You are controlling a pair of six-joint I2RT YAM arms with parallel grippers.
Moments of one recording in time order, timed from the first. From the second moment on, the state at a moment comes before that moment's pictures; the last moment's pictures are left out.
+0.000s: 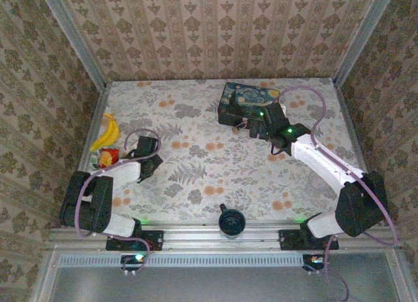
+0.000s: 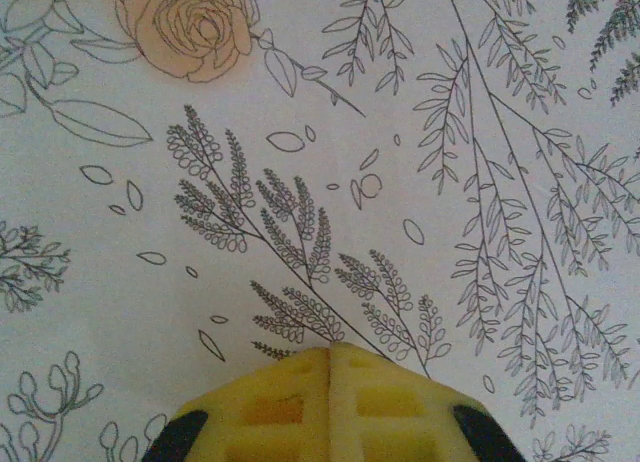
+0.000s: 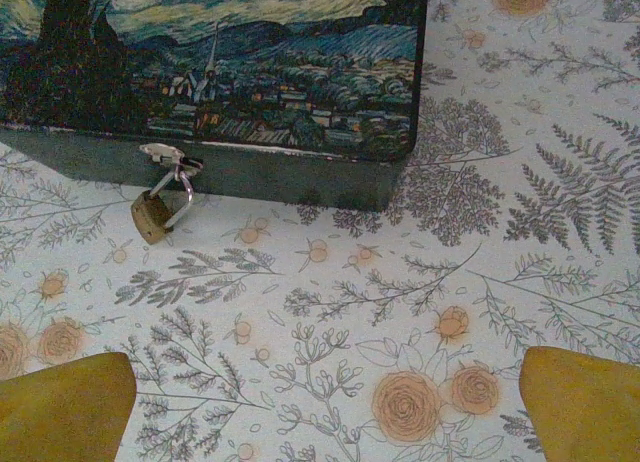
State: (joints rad) left arm -0.28 1.44 0.58 -0.19 -0.19 -0.90; right arm 0.41 1.42 1.08 -0.55 0.34 0.47
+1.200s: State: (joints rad) left arm -0.52 1.32 1.17 -0.47 0.35 -0.16; right arm 0.55 1.22 0.95 -0.19 -0.23 0.34
